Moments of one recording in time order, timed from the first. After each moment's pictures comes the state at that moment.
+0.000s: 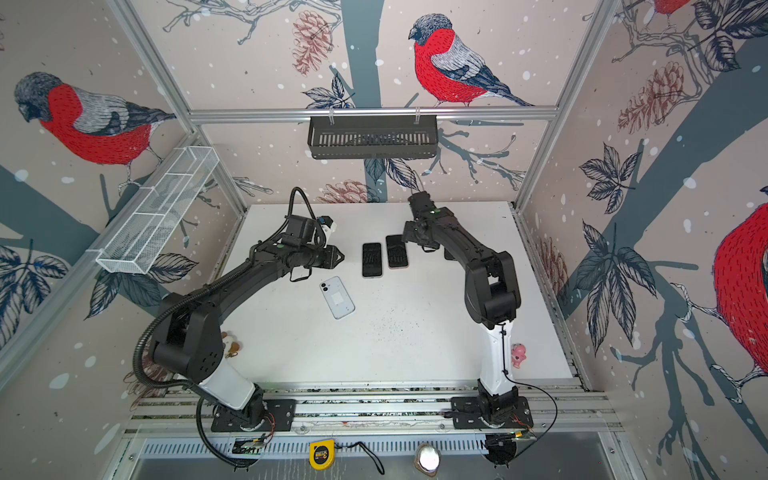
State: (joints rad) left arm -0.35 1.63 1.22 -0.44 0.32 -0.18; right arm 0.35 2.05 1.73 -0.75 0.11 0.53
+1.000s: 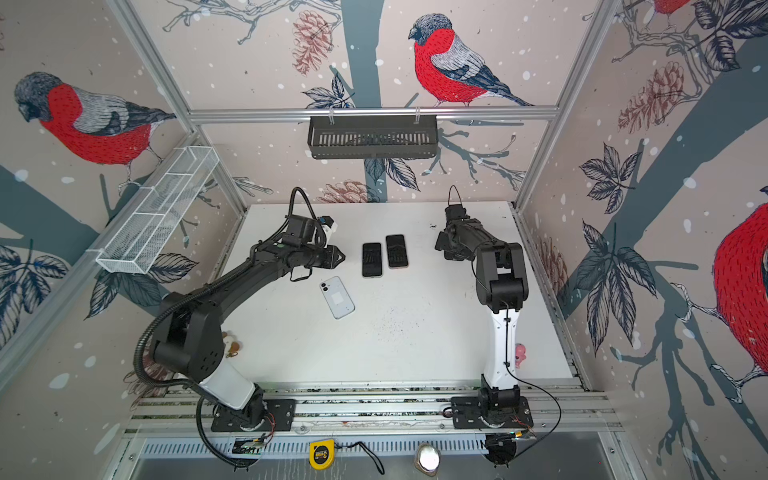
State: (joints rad) left arm -0.35 1.64 1.22 -0.44 0.34 -0.18; right arm 0.14 2.22 1.68 -0.62 0.15 0.45
